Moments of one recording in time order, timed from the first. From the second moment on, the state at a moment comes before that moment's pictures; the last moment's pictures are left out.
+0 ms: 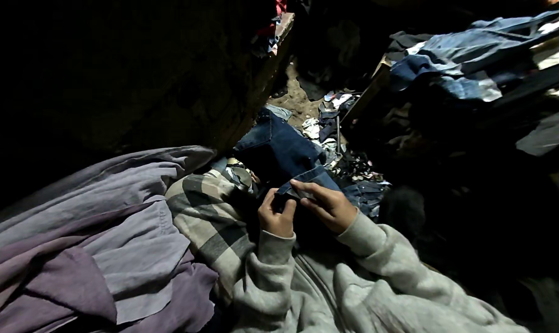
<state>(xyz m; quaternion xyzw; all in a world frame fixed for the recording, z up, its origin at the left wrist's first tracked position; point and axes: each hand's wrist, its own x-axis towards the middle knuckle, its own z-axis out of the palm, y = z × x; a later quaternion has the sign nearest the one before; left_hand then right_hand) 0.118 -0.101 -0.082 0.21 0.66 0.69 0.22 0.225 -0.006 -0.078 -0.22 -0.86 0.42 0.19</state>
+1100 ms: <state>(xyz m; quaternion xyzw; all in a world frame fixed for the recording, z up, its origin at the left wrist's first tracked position) 0.113 -0.100 -0.087 0.17 0.60 0.73 0.29 0.236 -0.008 -0.067 -0.25 -0.91 0.31 0.15</state>
